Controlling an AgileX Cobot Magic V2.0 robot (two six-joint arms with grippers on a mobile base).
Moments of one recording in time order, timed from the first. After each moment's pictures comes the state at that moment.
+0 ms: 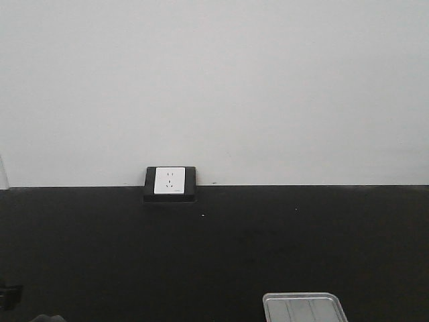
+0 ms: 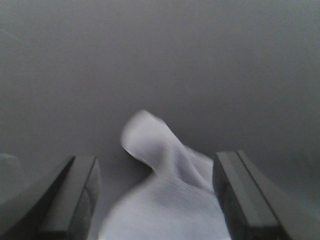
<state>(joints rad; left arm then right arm) -0.03 1.10 -0.86 -0.10 0.66 0.00 0.07 0.70 -0.59 -0.37 0.25 0.26</state>
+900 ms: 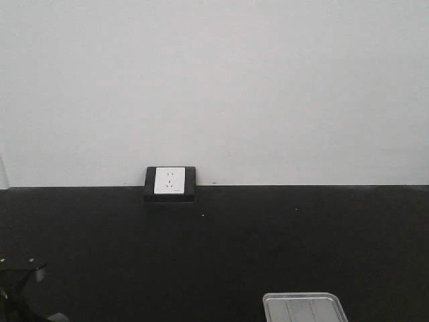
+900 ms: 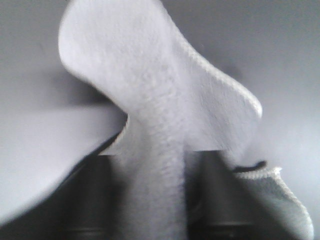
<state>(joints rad) -0.04 1.62 -0.98 -0.15 0.82 0.02 0.07 0.70 -0.59 -0.30 0.31 0.26</state>
